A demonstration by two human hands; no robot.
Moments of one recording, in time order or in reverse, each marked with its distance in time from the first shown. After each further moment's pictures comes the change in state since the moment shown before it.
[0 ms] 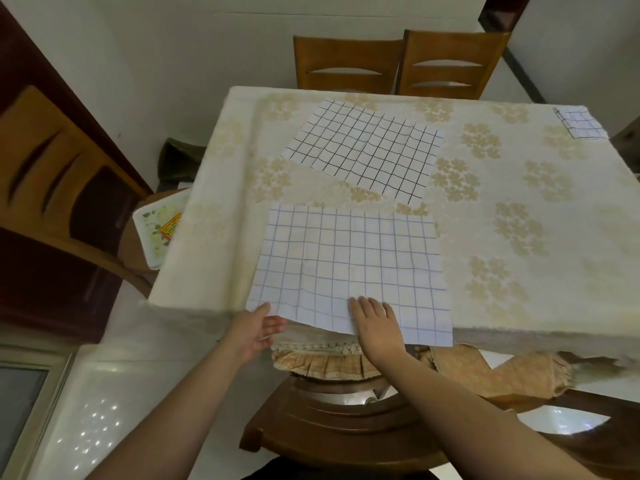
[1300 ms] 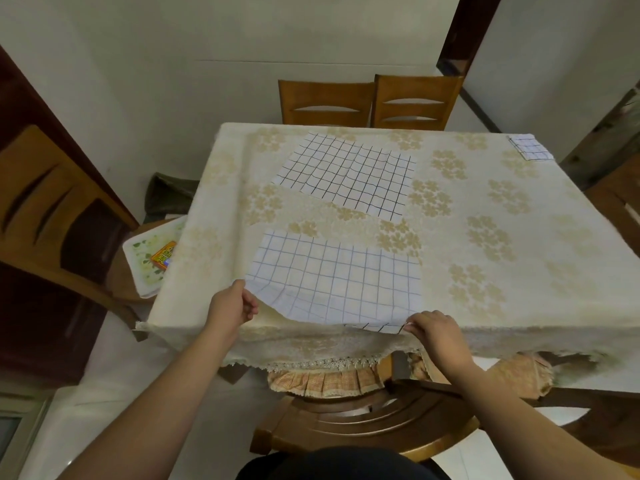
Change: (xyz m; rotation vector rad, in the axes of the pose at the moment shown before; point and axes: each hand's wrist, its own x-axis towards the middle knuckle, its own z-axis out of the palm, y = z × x) left_hand -0.021 0.053 -0.021 -0.043 0.098 0.367; right_hand -0.064 0.099 -0.025 0.222 0.376 0.084
